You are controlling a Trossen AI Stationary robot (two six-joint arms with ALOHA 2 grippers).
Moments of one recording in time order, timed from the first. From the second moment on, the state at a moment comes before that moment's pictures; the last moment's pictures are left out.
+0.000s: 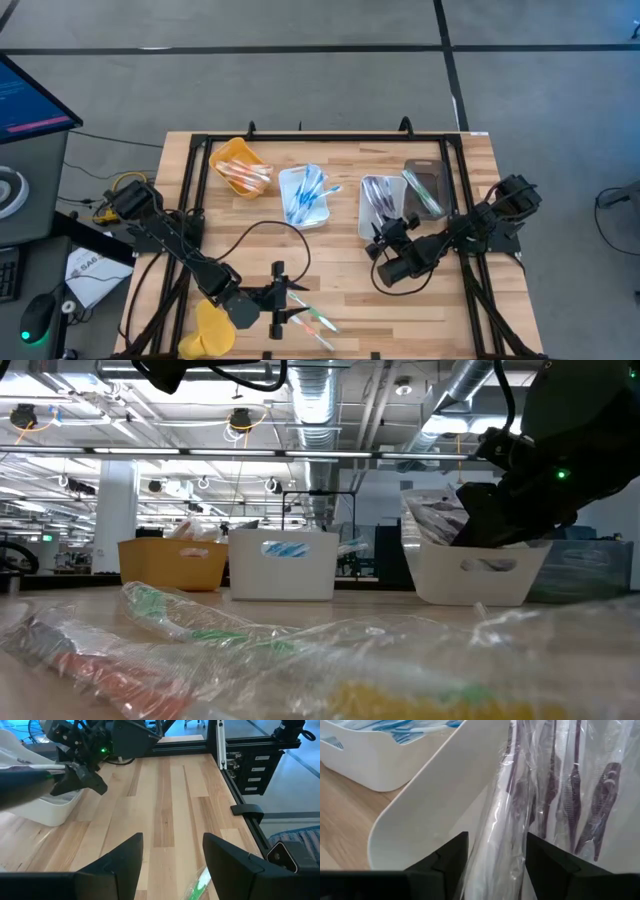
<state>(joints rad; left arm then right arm) -0.74 1.67 0.92 0.27 -0.74 -0.27 0.49 1.68 0.70 -0.44 1.11 1.24</state>
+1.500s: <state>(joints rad) -0.74 1.67 0.92 0.27 -0.74 -0.28 0.35 1.68 1.11 -1.13 0.84 1.25</state>
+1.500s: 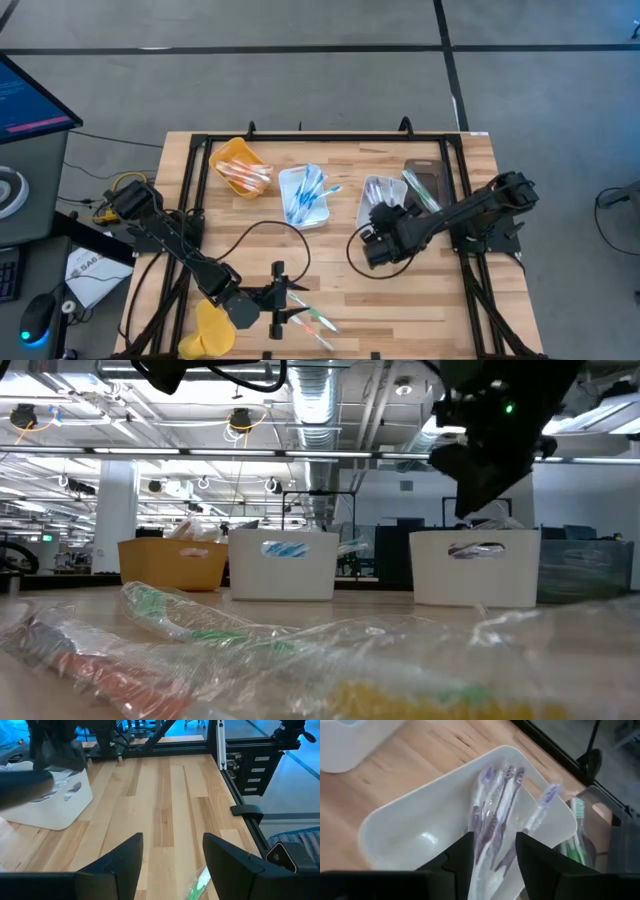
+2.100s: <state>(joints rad) -0.74 1.67 0.92 0.32 -0.62 -0.28 0.75 1.68 1.27 -1.11 0.84 1.18</state>
